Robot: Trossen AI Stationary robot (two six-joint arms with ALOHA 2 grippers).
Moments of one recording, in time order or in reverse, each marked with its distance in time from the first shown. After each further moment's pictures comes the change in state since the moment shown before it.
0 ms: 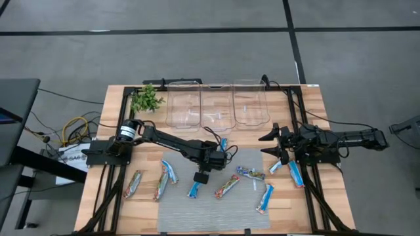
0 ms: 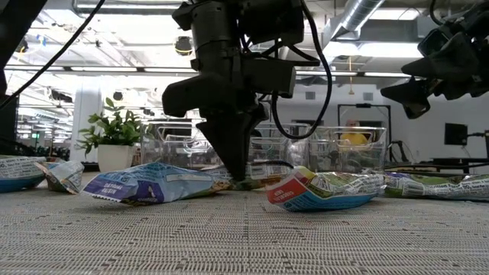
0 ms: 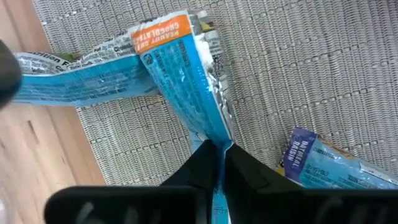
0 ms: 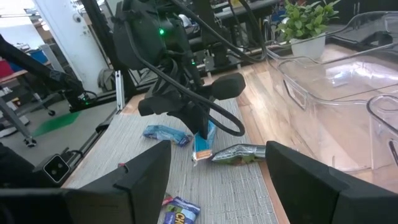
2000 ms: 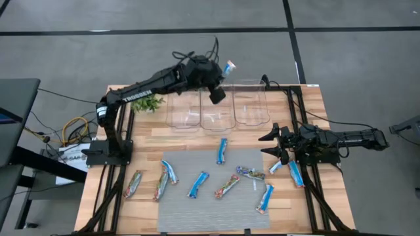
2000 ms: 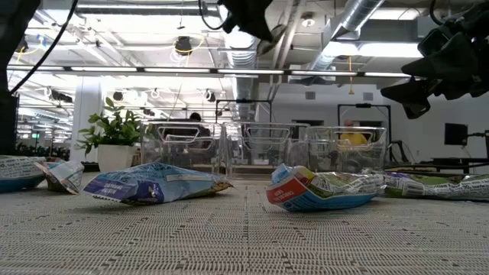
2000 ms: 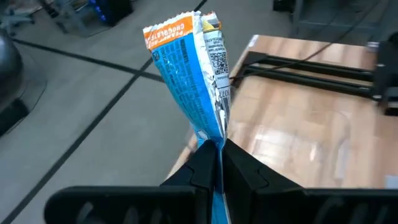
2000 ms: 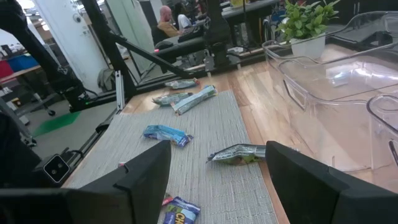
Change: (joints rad) left arm 0.490 -0.287 0.401 0.123 -0.185 -0.044; right arm 0.000 0.000 0.000 0.000 0.000 0.000
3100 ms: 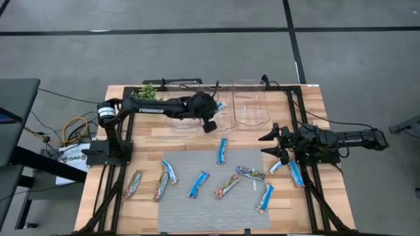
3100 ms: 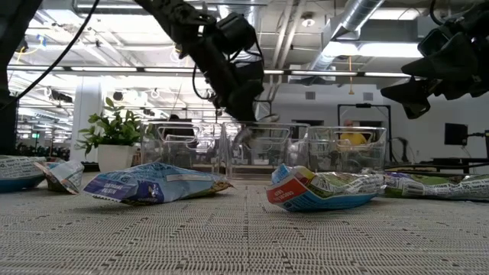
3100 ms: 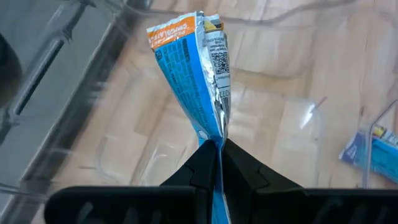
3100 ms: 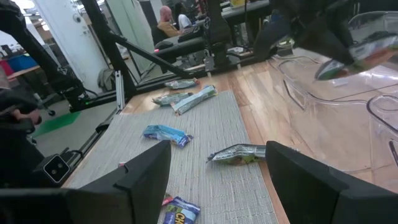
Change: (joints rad) left arm -0.039 0.011 -0.677 0.399 0.070 -0.004; right arm 0.000 0.000 0.000 0.000 0.000 0.000
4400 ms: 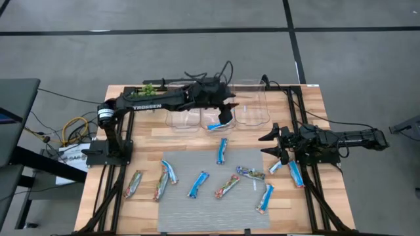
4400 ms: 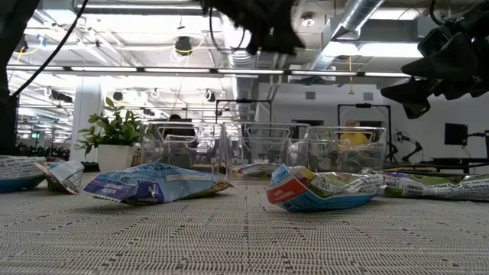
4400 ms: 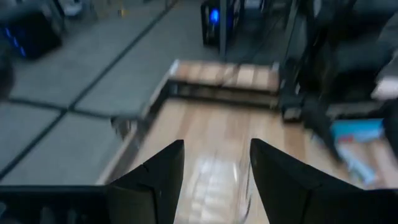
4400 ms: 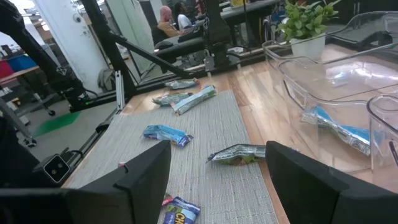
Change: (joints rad) left arm -0.064 -0.002 0.403 0.027 0.124 -0.019; right arm 0.000 0.000 0.000 0.000 0.000 0.000
